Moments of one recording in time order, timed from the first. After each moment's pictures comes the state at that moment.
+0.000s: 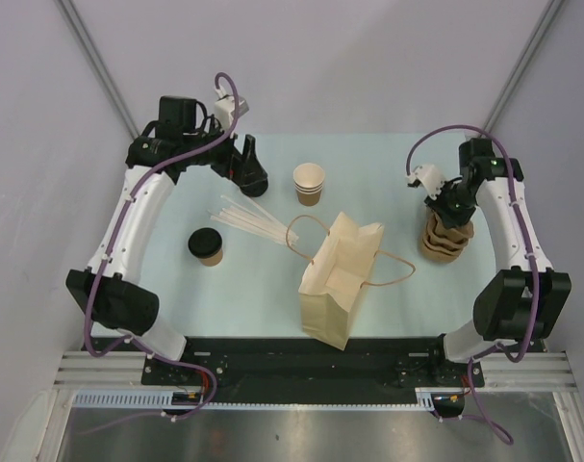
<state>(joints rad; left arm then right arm) -0.22 1.58 1.80 -0.87 0.63 0.19 -0.07 1.53 1.49 -1.22 -0.18 -1.00</state>
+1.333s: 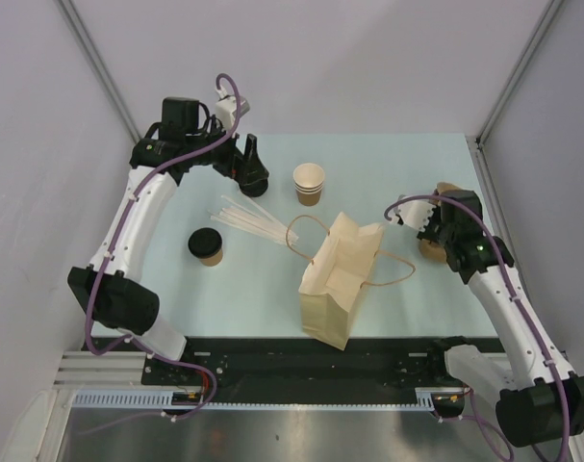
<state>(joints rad) -0.23 1.59 1.76 -0.81 0.61 0.16 0.19 0.98 0.94 -0.65 0.21 -1.11</state>
